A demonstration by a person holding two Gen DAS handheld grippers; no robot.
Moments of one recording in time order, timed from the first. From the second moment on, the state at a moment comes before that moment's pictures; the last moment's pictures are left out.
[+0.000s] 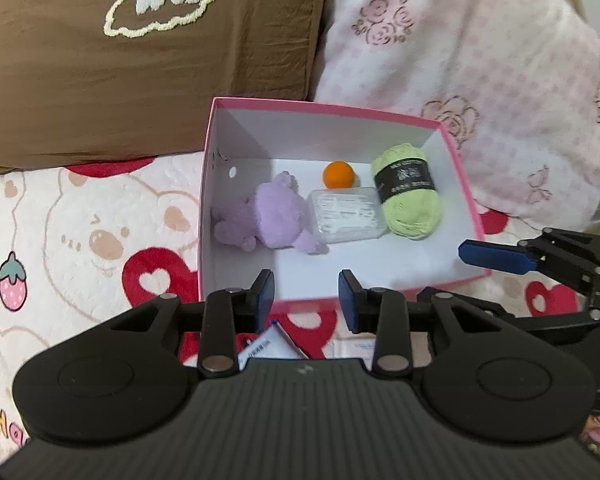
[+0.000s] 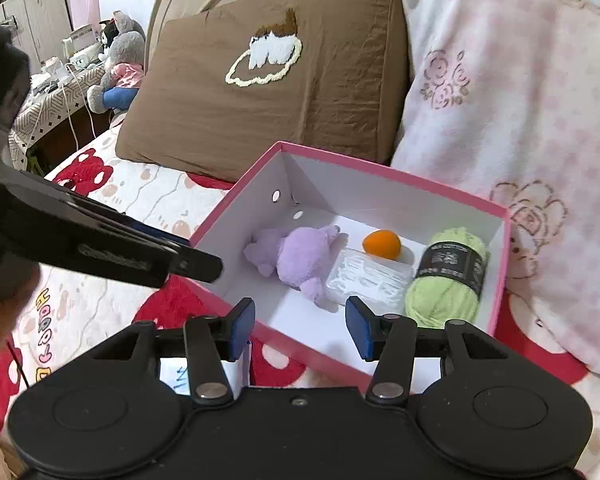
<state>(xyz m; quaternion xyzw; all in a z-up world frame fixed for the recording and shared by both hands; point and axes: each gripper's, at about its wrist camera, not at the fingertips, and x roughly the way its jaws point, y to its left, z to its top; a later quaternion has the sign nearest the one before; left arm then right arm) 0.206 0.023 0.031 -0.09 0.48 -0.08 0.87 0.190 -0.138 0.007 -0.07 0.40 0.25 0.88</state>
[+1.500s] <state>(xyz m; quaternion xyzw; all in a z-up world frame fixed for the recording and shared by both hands) 0.080 0.048 0.071 -0.14 0.48 -0.10 0.86 0.073 -0.137 0.057 -0.11 0.36 0.31 0.87</state>
